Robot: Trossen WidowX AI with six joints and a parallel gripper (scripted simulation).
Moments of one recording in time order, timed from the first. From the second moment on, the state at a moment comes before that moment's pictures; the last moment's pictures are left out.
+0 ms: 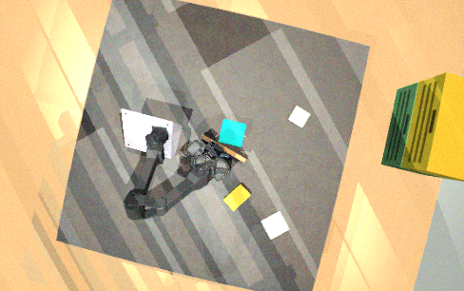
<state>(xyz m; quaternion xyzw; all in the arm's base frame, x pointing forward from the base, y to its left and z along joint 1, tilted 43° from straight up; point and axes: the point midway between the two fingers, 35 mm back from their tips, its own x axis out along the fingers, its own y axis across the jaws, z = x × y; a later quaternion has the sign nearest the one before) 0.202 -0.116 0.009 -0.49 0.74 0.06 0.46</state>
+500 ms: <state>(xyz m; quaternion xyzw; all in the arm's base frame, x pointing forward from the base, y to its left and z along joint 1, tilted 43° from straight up) 0.202 -0.125 0.000 -0.50 0.74 0.07 0.45</state>
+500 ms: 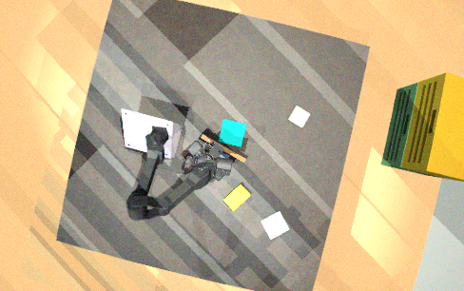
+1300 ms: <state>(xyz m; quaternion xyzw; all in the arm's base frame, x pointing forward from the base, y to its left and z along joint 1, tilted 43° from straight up) 0.196 -0.152 -0.028 -0.50 0.74 0.06 0.45</state>
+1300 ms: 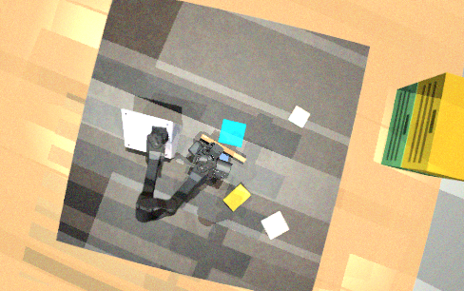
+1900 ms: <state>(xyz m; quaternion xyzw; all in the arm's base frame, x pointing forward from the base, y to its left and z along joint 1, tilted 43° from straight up) 0.191 -0.162 -0.038 -0.50 0.74 0.06 0.45</state>
